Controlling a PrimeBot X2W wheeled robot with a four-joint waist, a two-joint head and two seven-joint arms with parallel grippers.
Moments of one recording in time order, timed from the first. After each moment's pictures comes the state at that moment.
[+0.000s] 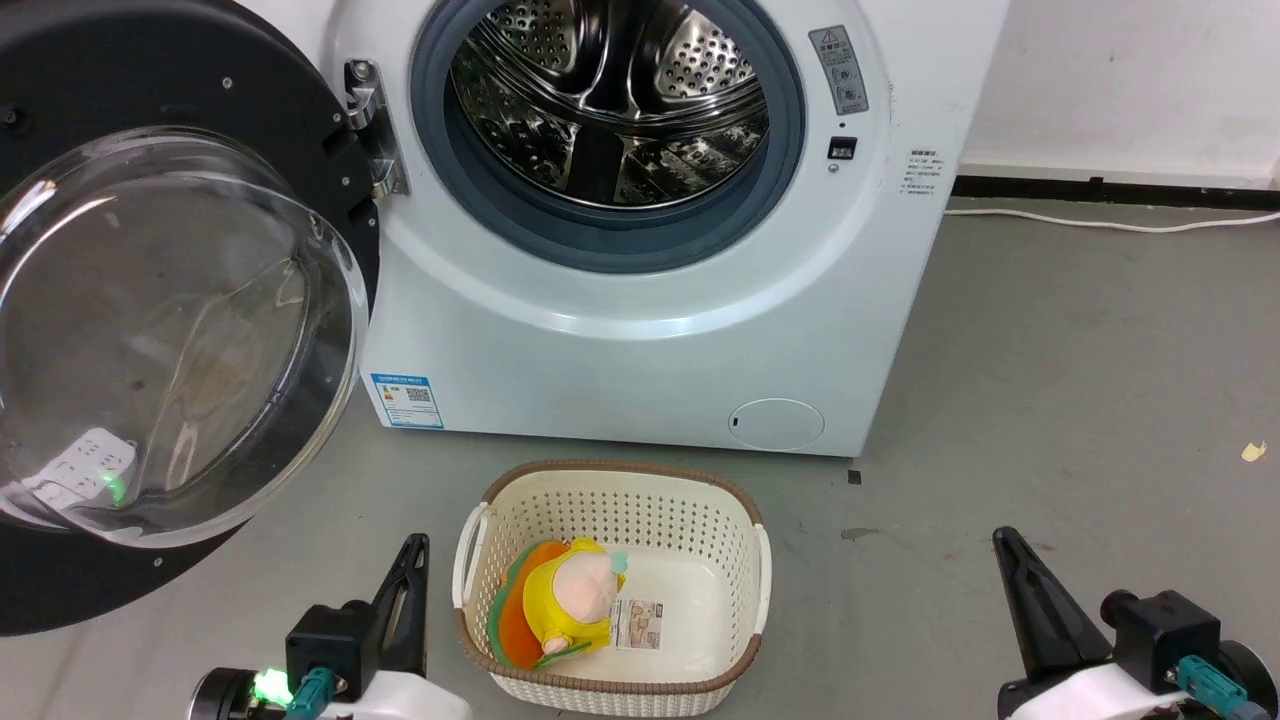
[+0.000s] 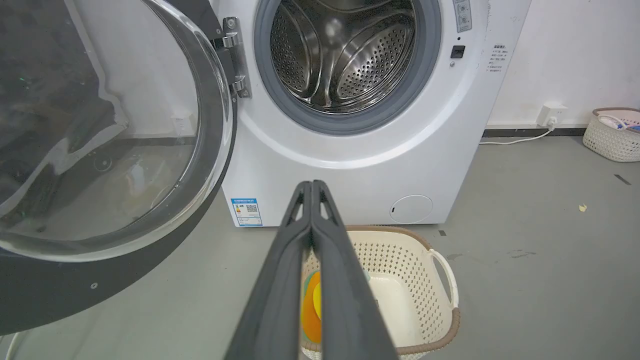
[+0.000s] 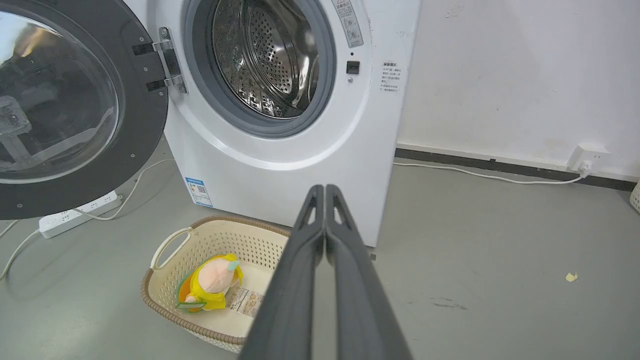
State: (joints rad) left arm 0.04 0.10 -0.09 0.07 -0.07 0.02 -0.11; right arm 0.05 -0.05 -0.03 0.05 0.06 0.13 -0.12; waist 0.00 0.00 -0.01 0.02
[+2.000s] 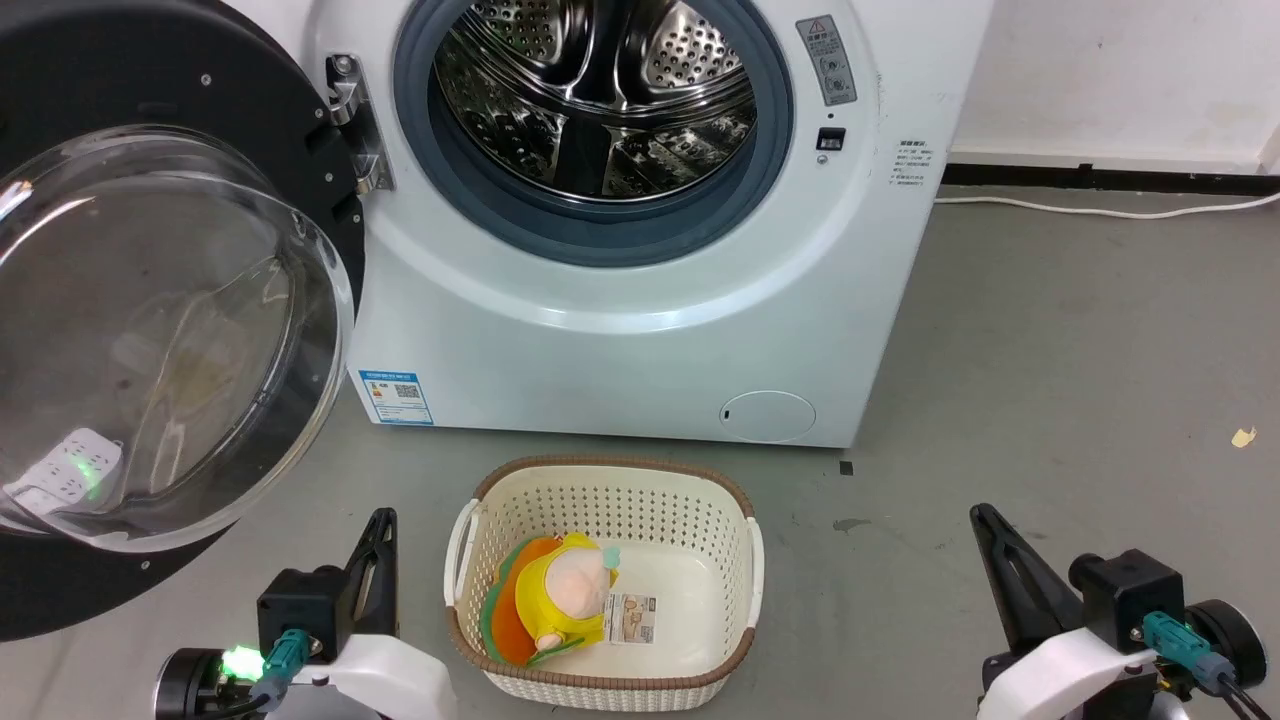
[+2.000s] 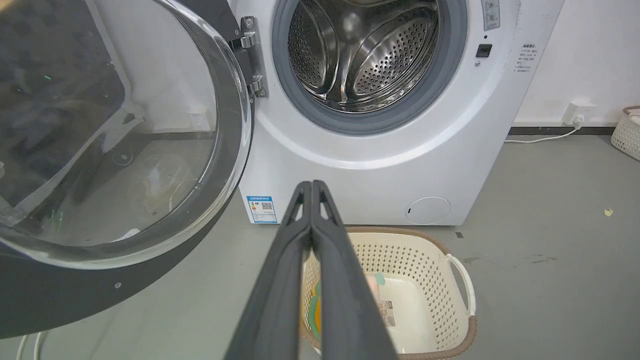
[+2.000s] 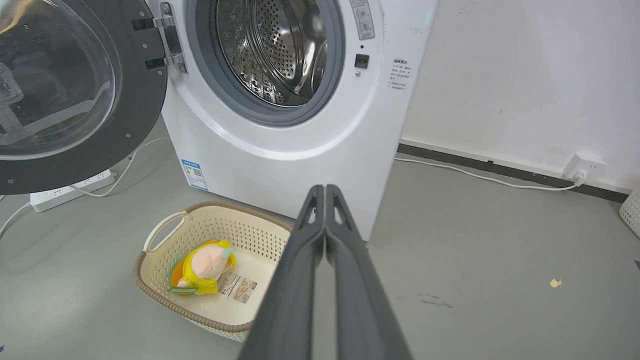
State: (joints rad) left arm 0.02 0.05 0.00 0.00 -0.01 0.01 0.00; right arm 0.01 -0.05 0.00 0.00 0.01 0.13 0.00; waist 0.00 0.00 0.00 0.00
